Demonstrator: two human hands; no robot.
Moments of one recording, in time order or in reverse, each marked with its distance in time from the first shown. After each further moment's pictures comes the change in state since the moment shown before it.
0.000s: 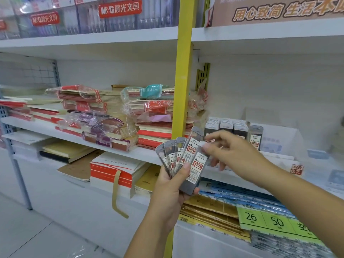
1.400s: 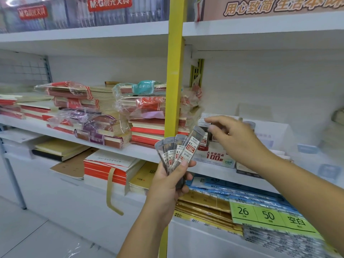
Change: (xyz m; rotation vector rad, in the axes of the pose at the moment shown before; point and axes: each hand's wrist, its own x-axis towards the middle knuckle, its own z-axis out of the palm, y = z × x) left_hand -0.002 0.000 0.011 0.080 -0.024 0.008; right_hand 0.017 0.007 -0.020 -0.285 0.202 -0.139
